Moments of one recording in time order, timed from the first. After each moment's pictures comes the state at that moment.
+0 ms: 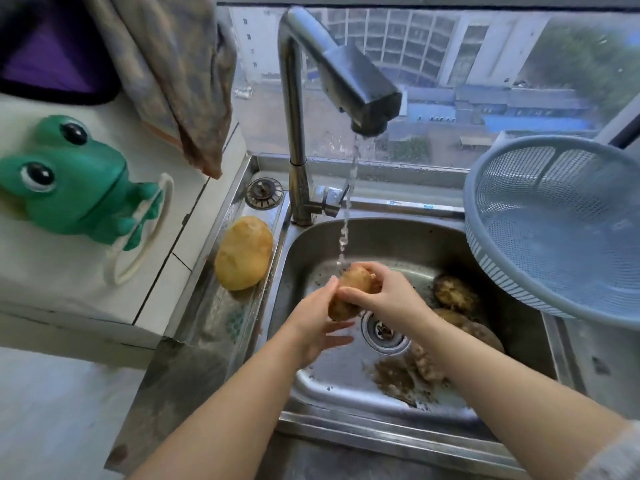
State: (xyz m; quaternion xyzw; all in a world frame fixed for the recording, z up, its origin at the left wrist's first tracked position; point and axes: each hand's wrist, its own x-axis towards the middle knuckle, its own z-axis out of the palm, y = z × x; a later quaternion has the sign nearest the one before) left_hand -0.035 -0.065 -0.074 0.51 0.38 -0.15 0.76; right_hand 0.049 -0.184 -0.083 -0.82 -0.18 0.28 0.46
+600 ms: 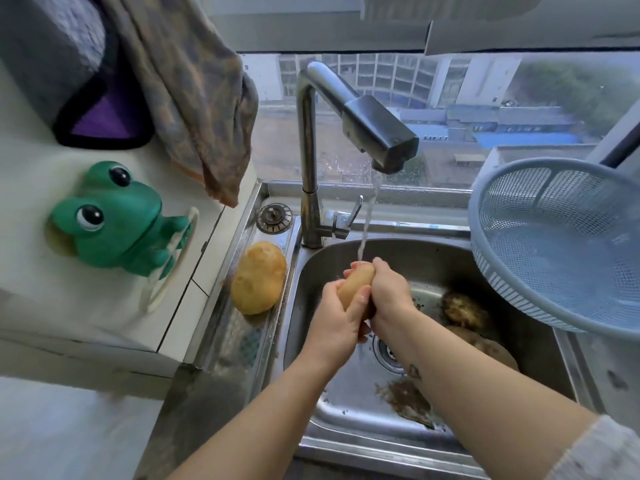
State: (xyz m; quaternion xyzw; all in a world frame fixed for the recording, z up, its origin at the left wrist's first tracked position) left_hand -0.030 -0.065 -0.048 0.68 0.25 0.00 0.70; right_hand 0.044 -0.121 -0.044 -0.60 0.22 0.30 0.71
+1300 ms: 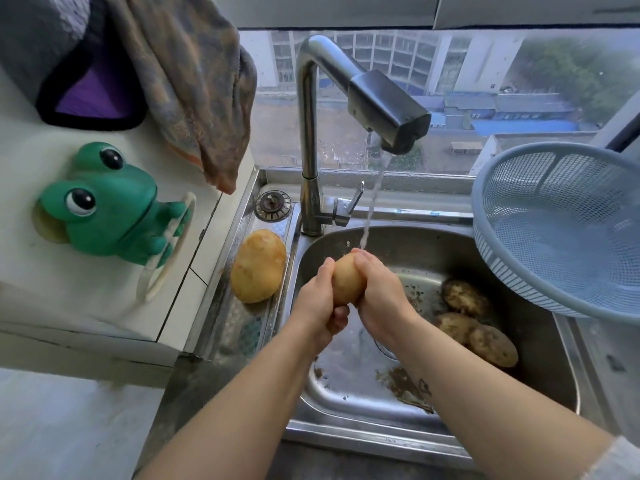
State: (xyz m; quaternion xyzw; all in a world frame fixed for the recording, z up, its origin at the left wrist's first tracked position) left_hand -0.019 -0.046 -0.049 0.48 0.42 -0.04 0.77; right_hand 0.025 -0.121 -0.053 -0.58 0.12 0.32 0.74
